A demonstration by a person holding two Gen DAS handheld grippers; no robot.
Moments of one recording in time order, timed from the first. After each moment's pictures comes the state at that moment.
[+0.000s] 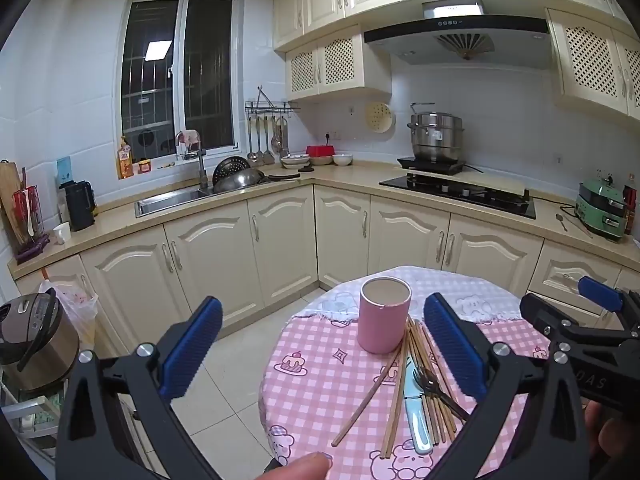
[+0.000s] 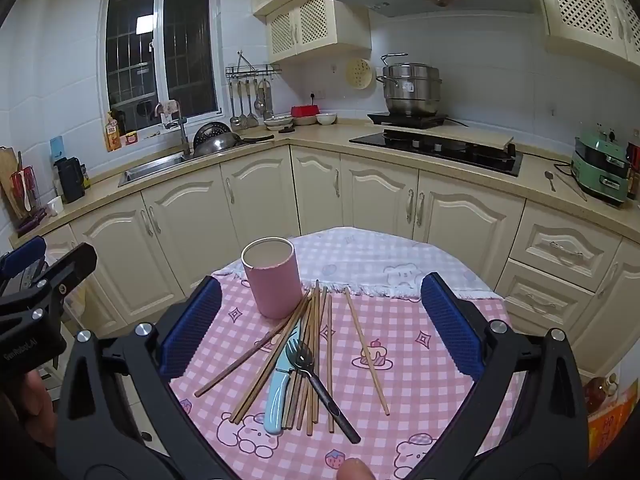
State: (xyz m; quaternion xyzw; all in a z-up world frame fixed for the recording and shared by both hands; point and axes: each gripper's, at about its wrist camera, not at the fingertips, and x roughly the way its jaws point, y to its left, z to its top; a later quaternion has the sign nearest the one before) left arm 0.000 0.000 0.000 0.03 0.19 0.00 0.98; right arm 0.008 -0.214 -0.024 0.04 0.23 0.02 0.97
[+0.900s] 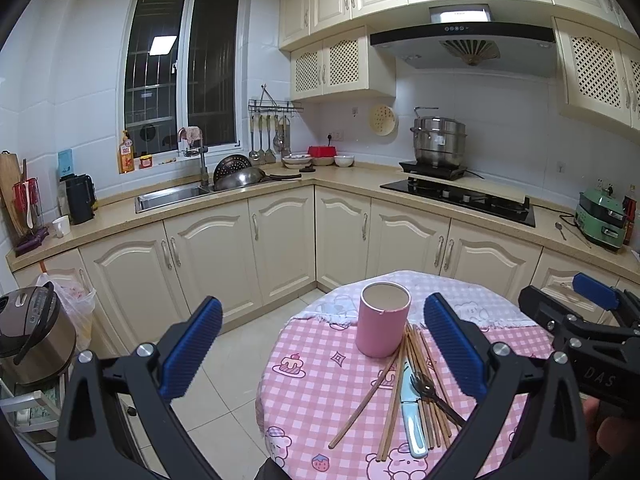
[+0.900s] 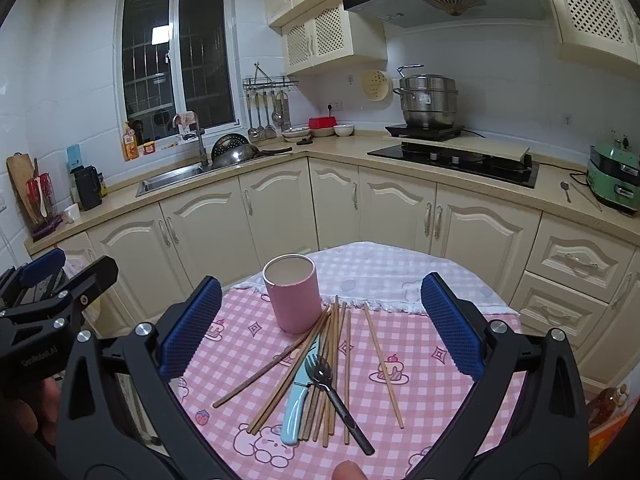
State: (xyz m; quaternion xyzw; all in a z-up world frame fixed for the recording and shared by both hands) left arm 0.000 0.006 0.007 0.01 0.19 0.00 0.98; right arm 0.010 -0.213 -0.008 0.06 0.20 0.06 0.98
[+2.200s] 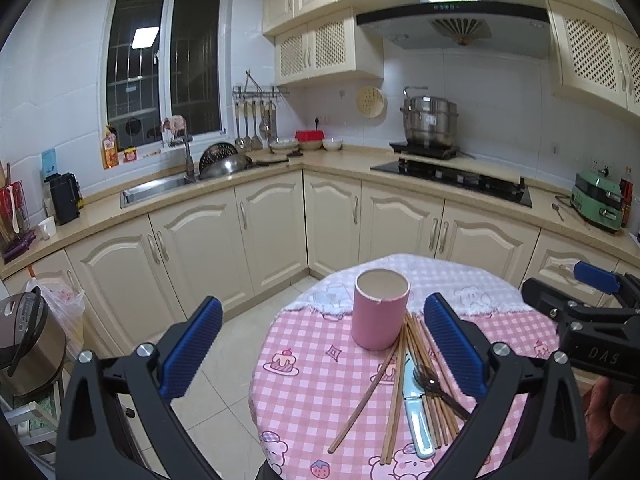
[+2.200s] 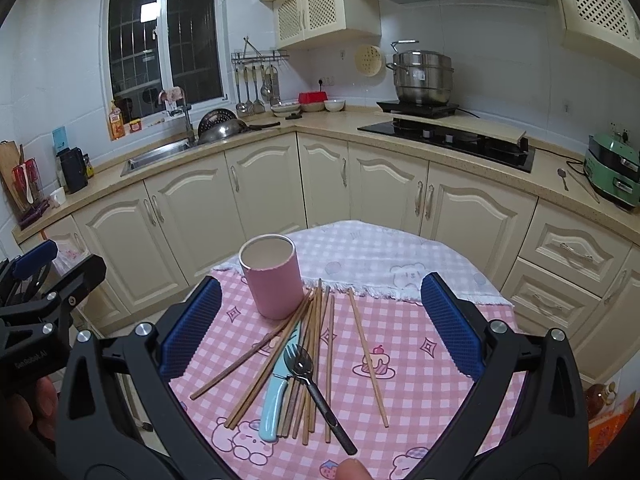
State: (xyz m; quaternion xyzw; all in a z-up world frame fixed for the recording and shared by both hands) left arm 0.038 0.000 -0.017 0.03 0.23 -0.03 0.97; right arm 0.049 -0.222 -0.028 0.04 0.26 0.03 0.96
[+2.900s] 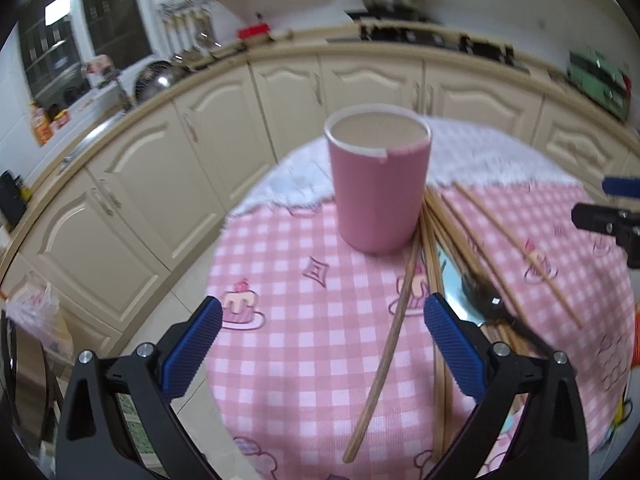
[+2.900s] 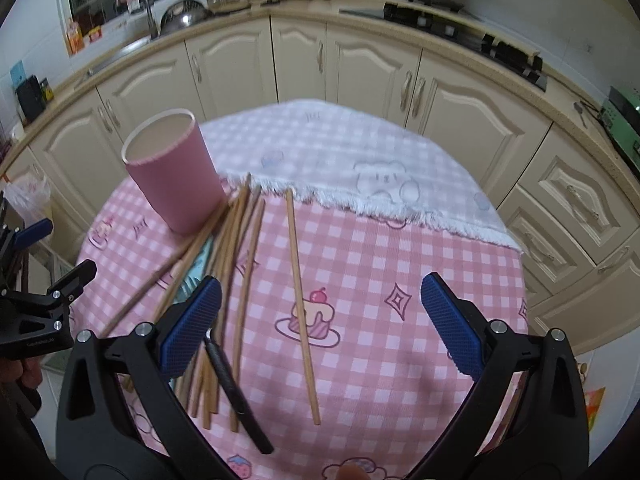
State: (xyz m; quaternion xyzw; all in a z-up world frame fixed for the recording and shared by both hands) left arm 0.154 -0.028 -0.157 0.12 0.41 -0.09 0.90; right arm 0.151 -0.270 -0.136 -0.01 0.46 0.02 0.89
